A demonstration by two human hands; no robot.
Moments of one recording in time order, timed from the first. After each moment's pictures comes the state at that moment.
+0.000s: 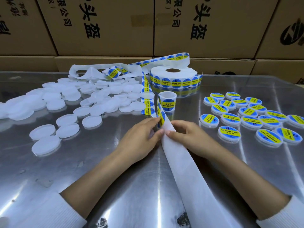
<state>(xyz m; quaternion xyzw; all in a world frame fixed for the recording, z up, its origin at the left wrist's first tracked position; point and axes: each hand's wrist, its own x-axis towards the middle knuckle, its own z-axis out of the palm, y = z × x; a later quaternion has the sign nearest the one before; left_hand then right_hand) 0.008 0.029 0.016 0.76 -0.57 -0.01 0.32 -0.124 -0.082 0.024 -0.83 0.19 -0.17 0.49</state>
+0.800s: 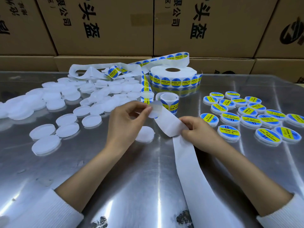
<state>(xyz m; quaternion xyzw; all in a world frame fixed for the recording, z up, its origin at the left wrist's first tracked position) 0.014 0.034 0.039 0.66 -0.42 0.02 0.62 -0.132 -0.100 0.024 -0.86 0.27 -0.20 0.39</state>
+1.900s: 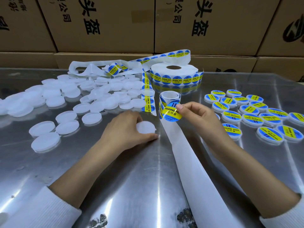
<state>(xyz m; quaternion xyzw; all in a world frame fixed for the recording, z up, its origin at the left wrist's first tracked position) 0.033 0.041 0.032 0.86 -0.47 0.02 0.21 -0.132 -0.076 0.049 -0.70 0.24 -0.35 0.57</state>
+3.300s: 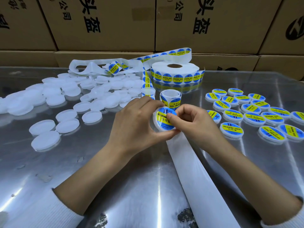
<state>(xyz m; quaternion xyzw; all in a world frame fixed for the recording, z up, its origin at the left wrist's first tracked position) -0.012 0.045 0.051 0.70 -0.57 0.23 0.36 -0.124 -0.072 0.039 -0.76 0.18 -0.33 0.53</state>
